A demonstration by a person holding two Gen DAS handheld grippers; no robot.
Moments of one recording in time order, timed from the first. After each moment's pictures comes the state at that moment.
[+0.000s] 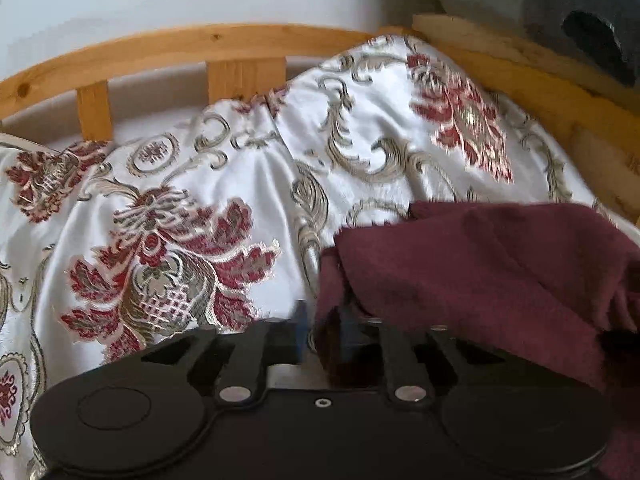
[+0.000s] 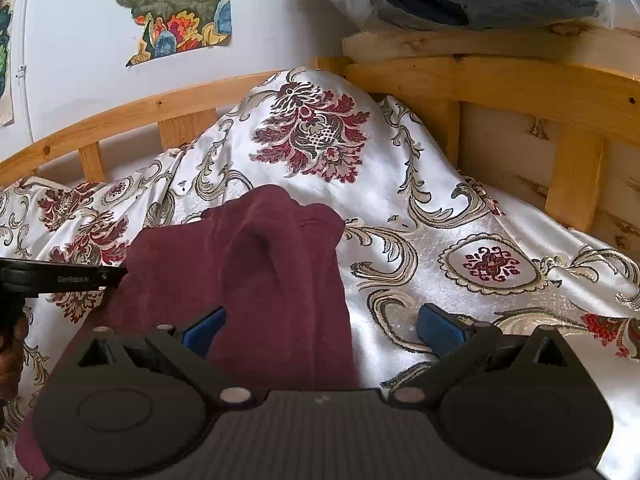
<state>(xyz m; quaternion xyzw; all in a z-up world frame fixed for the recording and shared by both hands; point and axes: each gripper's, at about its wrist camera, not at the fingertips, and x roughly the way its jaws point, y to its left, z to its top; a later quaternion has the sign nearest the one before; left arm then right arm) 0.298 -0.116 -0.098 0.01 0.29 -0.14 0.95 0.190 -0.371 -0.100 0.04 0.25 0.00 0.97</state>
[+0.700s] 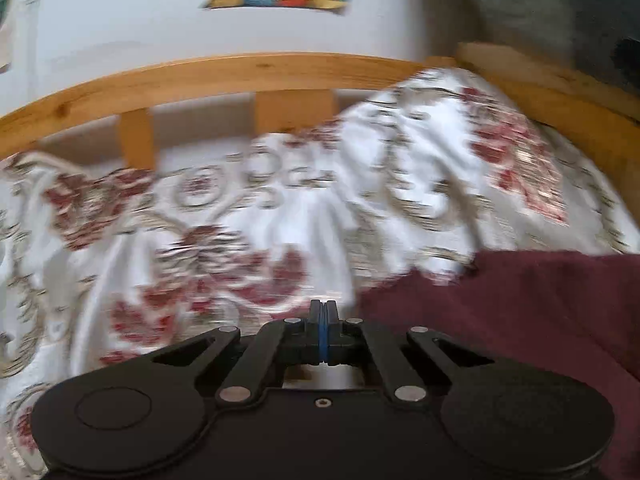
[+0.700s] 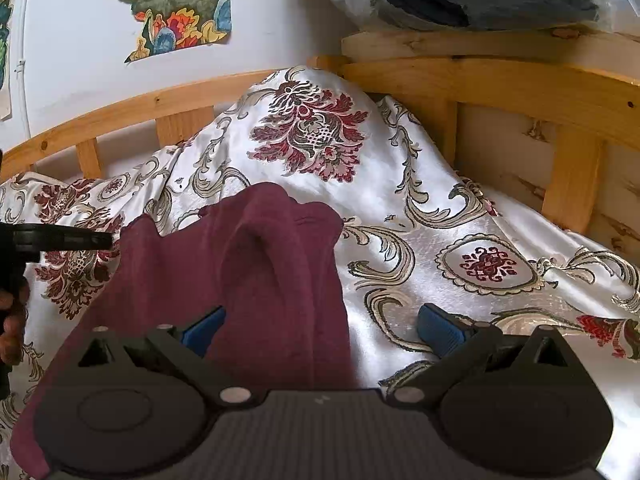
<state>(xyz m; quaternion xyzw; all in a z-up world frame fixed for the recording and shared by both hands) 0.324 -0.100 -0.094 0.00 0.26 -0.07 0.96 0.190 -0.369 -0.101 0.03 0.26 -0.01 0.97</state>
